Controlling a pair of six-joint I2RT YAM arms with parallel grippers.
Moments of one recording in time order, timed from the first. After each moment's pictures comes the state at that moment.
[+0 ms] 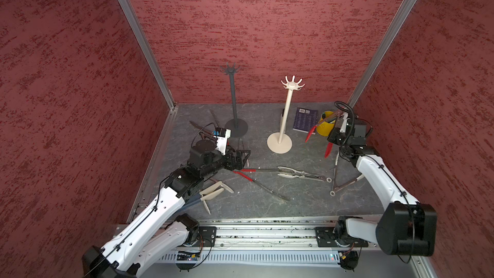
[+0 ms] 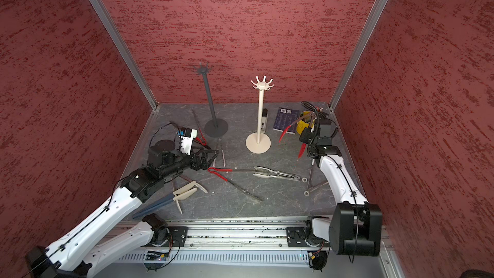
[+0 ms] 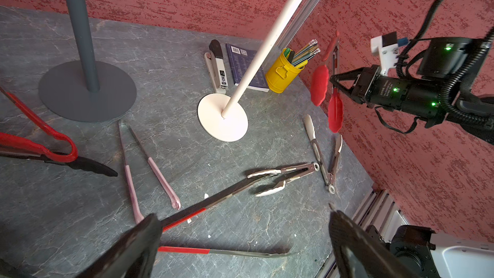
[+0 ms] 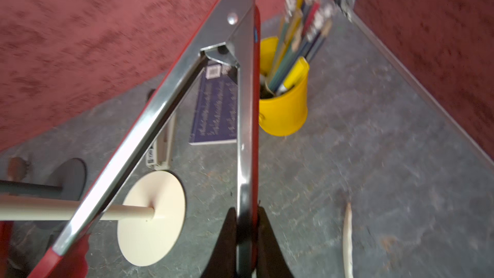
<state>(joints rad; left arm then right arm) -0.55 0.86 0.79 -0.32 0.21 -0.44 -0.05 1.22 0.89 -0.17 -0.05 0.33</state>
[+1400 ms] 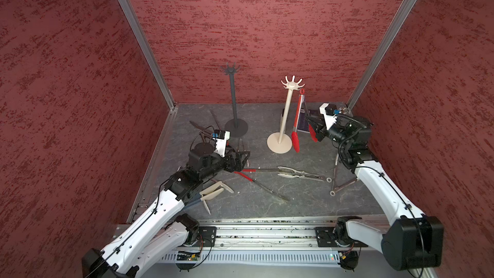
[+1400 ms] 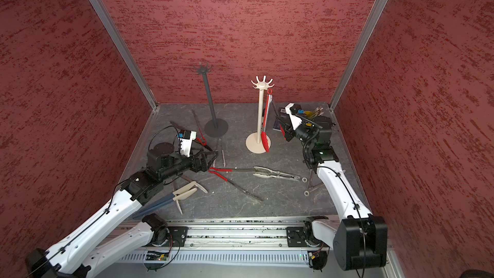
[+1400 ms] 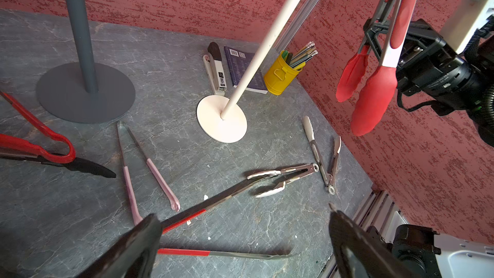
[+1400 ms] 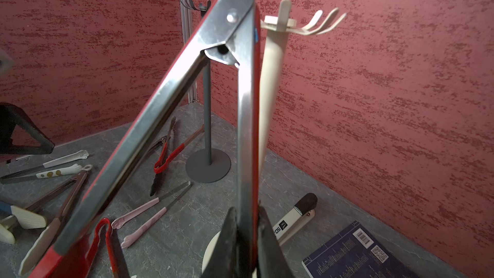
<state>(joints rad) -0.55 0.82 0.73 -0.29 0.21 -0.45 0.07 1.18 0.90 0.23 -0.70 -0.13</state>
